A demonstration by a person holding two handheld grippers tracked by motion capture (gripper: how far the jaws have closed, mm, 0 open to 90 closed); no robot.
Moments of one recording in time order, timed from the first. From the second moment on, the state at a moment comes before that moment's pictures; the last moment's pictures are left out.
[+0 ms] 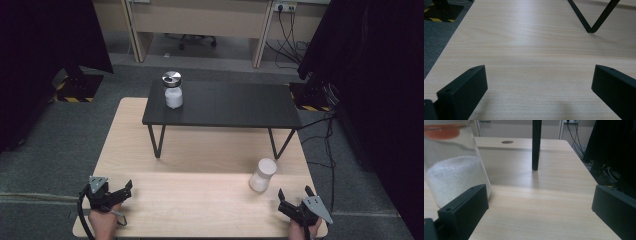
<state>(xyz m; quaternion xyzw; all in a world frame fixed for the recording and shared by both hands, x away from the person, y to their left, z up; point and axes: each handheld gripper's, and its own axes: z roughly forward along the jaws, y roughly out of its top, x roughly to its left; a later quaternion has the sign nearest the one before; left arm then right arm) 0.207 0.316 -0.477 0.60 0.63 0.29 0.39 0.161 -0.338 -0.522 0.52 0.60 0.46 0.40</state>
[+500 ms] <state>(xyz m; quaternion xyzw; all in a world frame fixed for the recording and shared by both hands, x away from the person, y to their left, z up) 0.207 0.318 -0.478 0.61 0.62 0.29 0.40 0.157 -0.348 -0.505 0.49 0.62 0.49 0.37</state>
